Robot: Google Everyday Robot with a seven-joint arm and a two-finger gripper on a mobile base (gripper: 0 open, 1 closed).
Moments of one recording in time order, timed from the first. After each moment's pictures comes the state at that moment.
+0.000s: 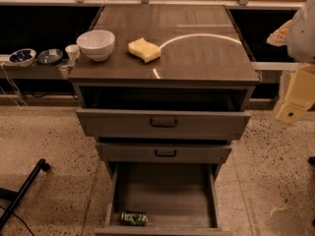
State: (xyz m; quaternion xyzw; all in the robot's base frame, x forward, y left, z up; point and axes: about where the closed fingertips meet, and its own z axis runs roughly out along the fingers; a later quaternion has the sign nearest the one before) arm 0.438 -0.216 0.978 -0.60 0.78 -0.04 0.16
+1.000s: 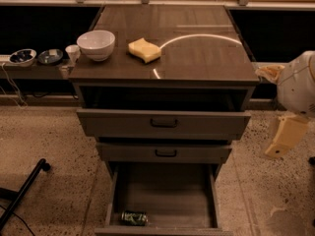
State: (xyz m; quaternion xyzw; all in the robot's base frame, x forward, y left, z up) arm 0.434 -0.218 0.903 -0.63 0.74 -0.03 0.23
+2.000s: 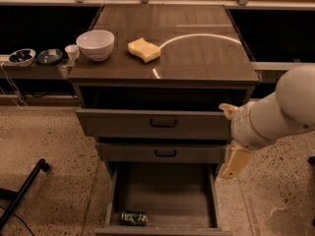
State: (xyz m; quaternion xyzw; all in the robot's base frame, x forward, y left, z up) arm 0.461 -0.177 0.774 -0.64 0.73 0.01 0.24
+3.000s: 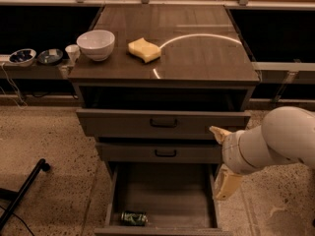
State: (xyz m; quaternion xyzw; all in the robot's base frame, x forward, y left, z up) arm 0.437 -0.161 0.705 -0.67 0.70 0.02 0.25
